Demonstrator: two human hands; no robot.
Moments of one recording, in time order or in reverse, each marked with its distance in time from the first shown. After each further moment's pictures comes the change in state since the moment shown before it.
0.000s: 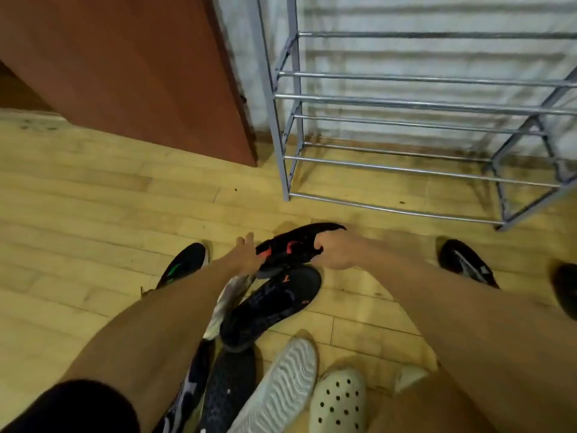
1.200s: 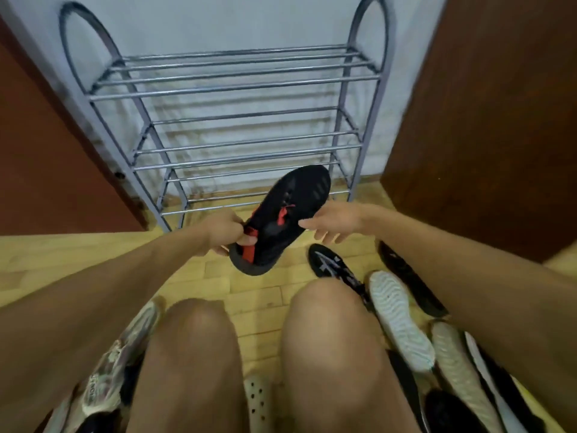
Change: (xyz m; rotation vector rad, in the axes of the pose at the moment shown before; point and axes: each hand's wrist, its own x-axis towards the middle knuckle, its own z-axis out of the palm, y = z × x) left_hand -0.197 0.241 -0.001 -0.039 -0.003 0.454; right_hand -0.258 0.151 -0.056 0.546 0.271 0.191
